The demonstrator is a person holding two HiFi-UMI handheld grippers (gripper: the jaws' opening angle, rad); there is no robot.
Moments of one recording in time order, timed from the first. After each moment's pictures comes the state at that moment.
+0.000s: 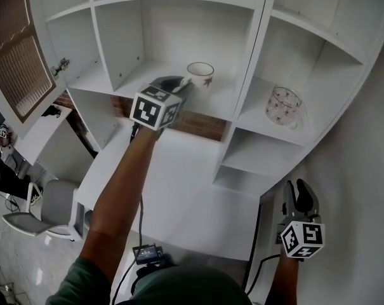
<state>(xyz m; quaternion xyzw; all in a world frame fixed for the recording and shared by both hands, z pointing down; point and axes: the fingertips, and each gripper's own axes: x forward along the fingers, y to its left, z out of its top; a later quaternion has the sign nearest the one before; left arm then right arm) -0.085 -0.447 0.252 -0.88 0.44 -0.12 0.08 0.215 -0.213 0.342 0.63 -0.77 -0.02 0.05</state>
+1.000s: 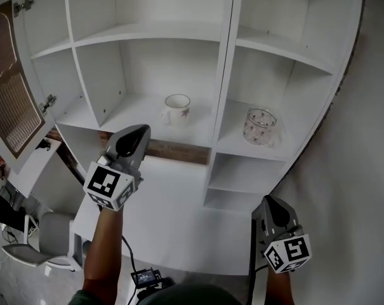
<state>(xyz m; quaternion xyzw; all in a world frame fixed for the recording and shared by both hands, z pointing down) -0.114 -0.322 0.197 -0.87 0.44 0.01 0.22 0.166 -0.201 0.312 0.55 -0.83 -0.06 0.02</state>
